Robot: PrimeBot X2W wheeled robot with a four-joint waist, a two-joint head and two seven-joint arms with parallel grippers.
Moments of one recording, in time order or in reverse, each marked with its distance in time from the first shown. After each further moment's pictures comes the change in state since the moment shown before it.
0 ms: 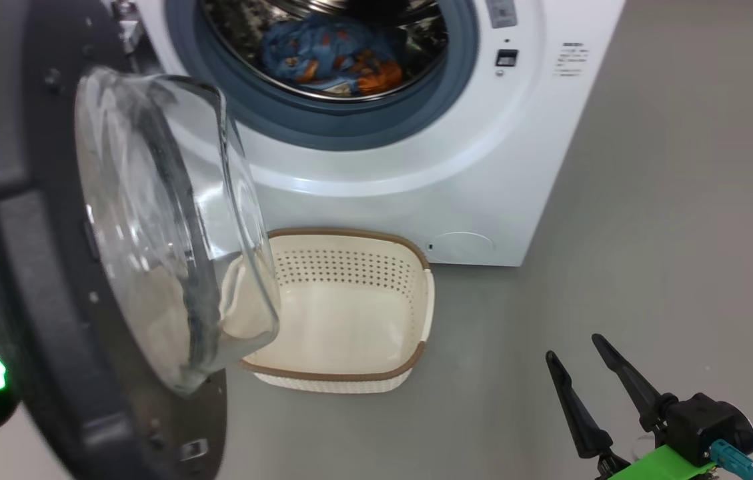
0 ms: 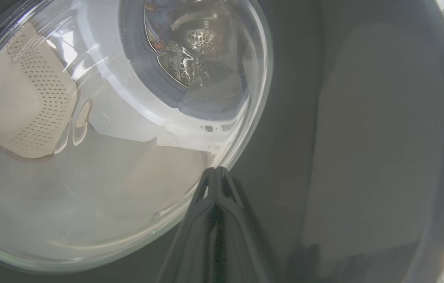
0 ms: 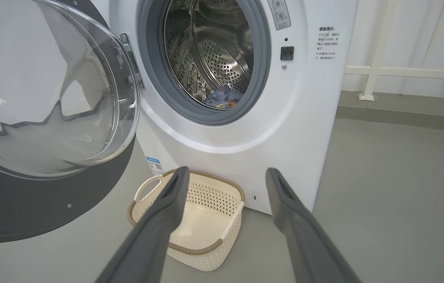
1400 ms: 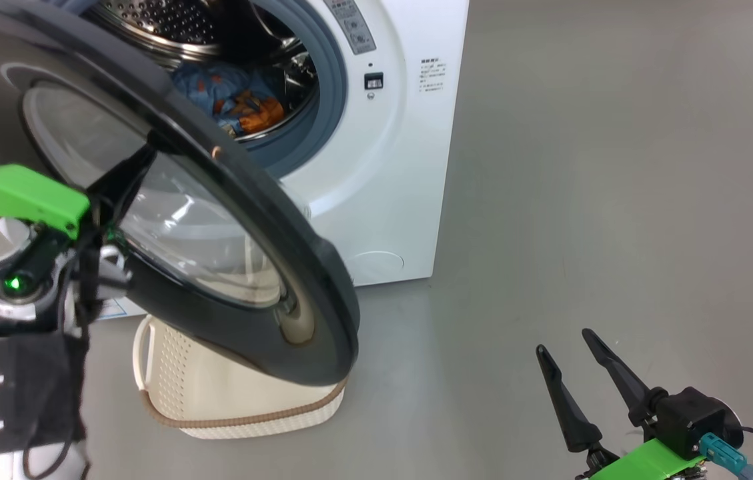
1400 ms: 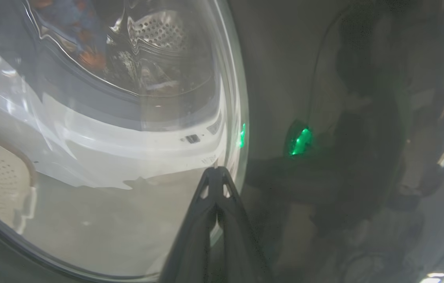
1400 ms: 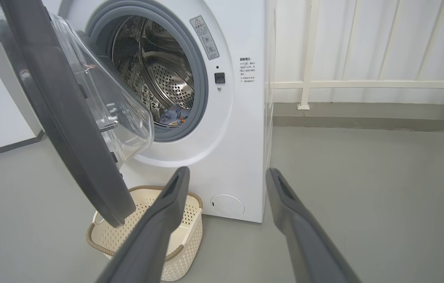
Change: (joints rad) left arm -0.258 -0.091 -0.306 0.485 0.143 -0.437 -0.487; right arm -0.024 0.030 0.003 0.019 0.000 0.000 0.000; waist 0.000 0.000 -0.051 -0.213
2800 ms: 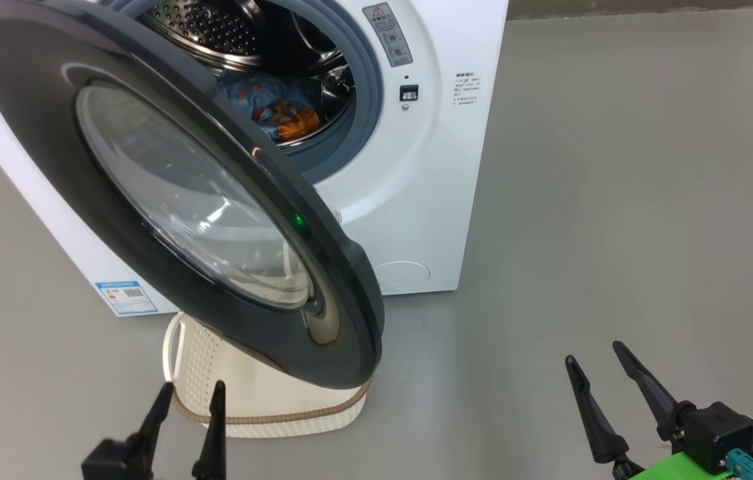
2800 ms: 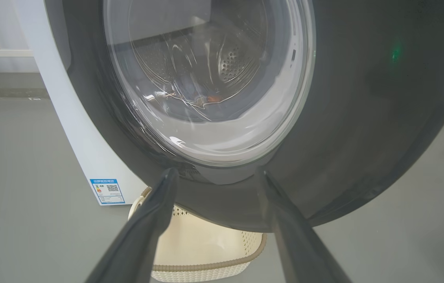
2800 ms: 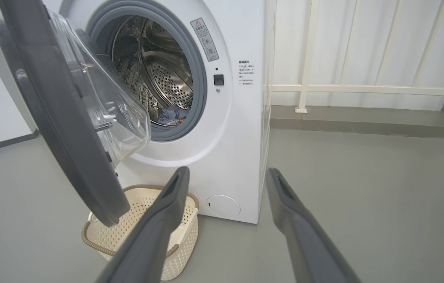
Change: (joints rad) left arm 0.712 0.042 -0.318 -0.232 0.993 -0.102 -0.809; right arm 0.056 -0.007 -0.064 -0.024 -0.020 0.000 0.000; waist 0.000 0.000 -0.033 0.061
